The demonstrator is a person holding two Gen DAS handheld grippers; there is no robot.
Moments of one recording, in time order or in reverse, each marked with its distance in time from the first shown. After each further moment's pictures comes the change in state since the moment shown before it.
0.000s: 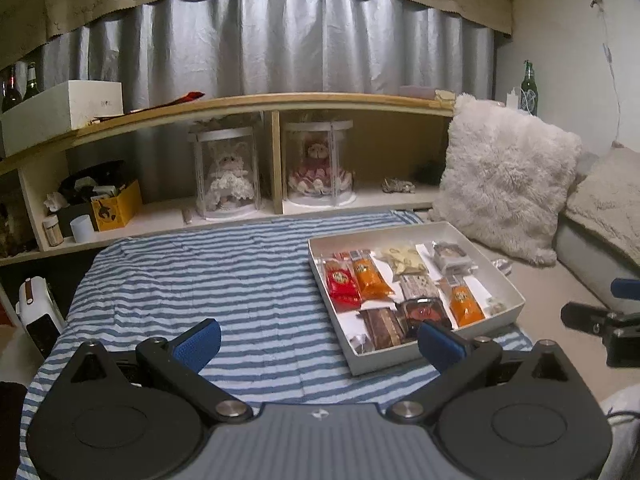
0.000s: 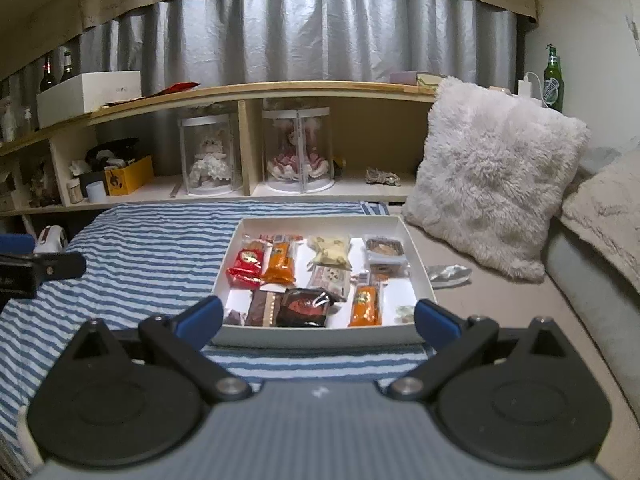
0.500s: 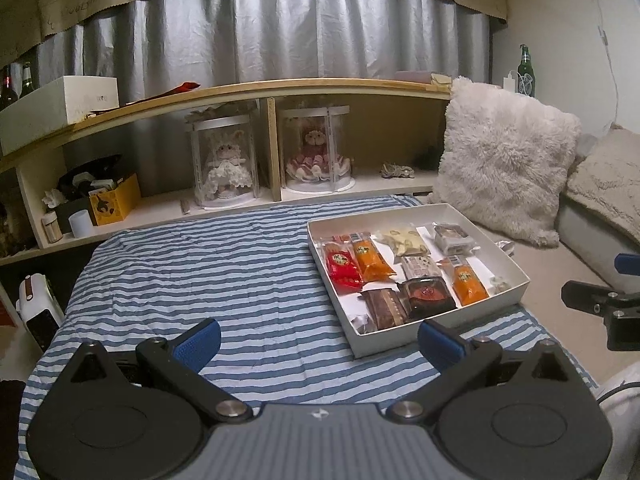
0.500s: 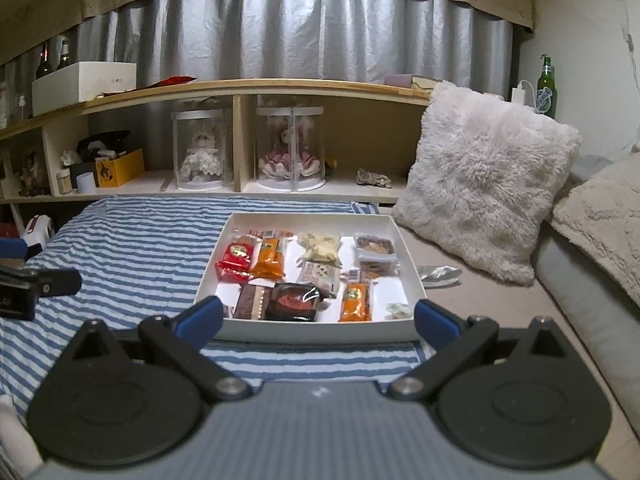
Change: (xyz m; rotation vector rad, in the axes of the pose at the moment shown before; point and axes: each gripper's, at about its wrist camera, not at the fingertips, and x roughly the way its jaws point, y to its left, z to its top) left arm 0.006 -0.003 -0.017 0.028 0.018 0.005; right arm 0.003 0.006 -0.013 -0.035 -0.015 -0.038
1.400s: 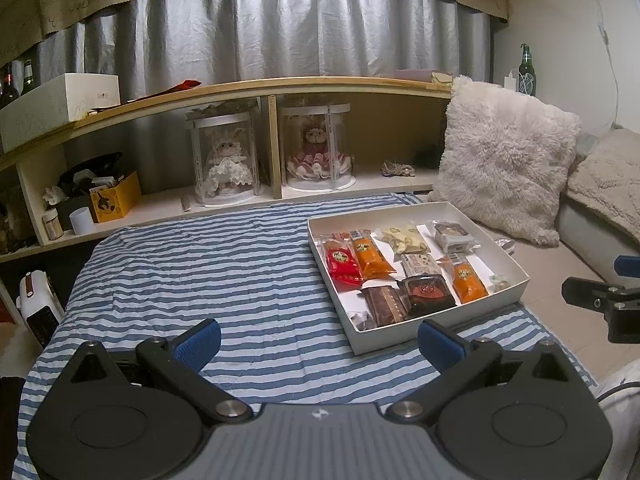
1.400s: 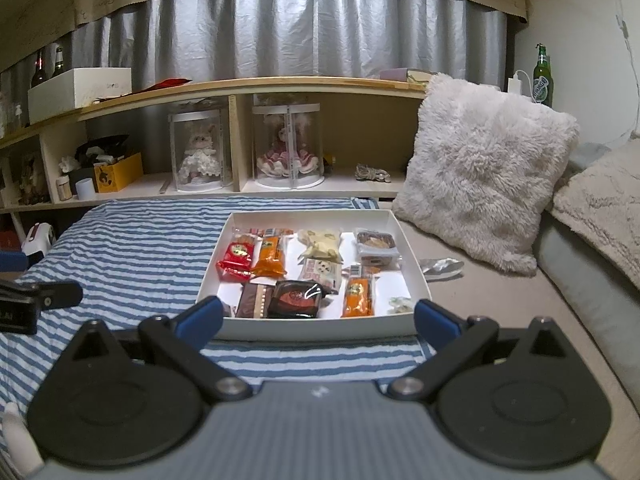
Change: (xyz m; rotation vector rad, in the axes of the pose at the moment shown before) left arm -0.001 -0.003 -0.002 -0.005 0.003 0.007; right arm -0.001 0.000 -0.004 0.039 0.007 0.002
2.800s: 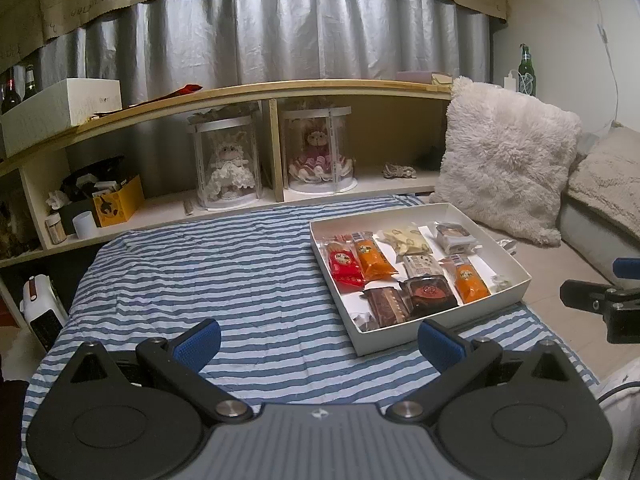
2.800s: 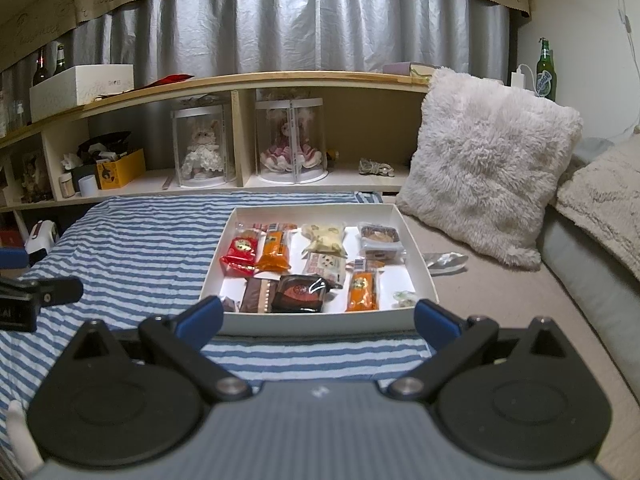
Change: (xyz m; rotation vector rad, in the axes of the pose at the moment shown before) left arm -0.002 -0.001 0.001 0.009 -0.006 0.008; right arm 0.004 -0.004 -0.004 0.003 0.013 0.017
